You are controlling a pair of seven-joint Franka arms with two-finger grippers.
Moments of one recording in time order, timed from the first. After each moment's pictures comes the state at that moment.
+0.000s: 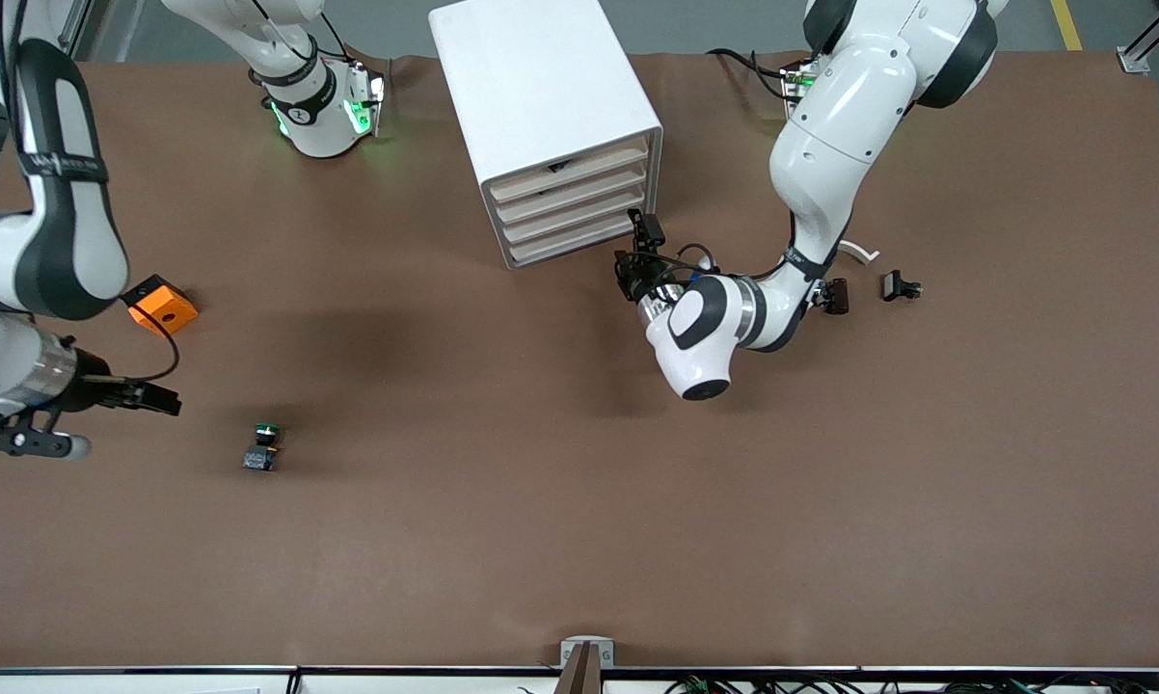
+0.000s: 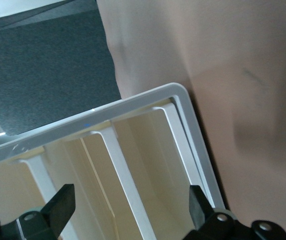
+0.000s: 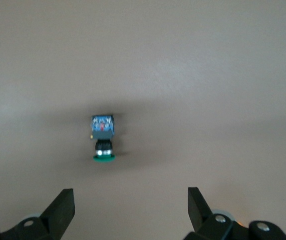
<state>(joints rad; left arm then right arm) -0.50 0.90 -0.14 -1.55 -0.79 1.43 -1.84 -0.07 0.39 -0.05 -1.72 0.02 2.12 0.02</state>
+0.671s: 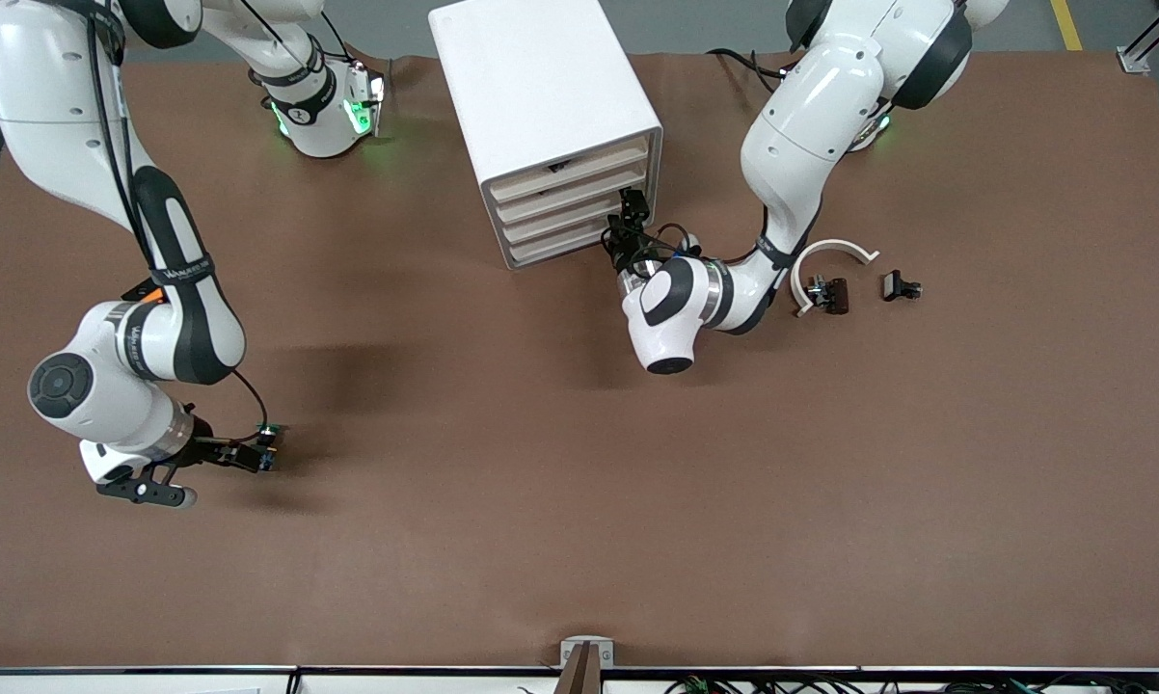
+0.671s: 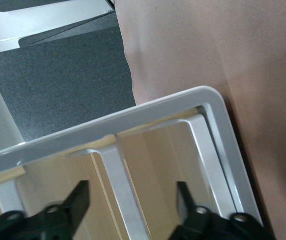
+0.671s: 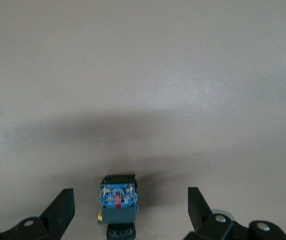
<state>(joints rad) -0.56 0.91 -0.15 -1.58 -0.79 1.40 -1.85 -0.01 0.66 -0.05 -1.69 0.02 2.44 0.10</state>
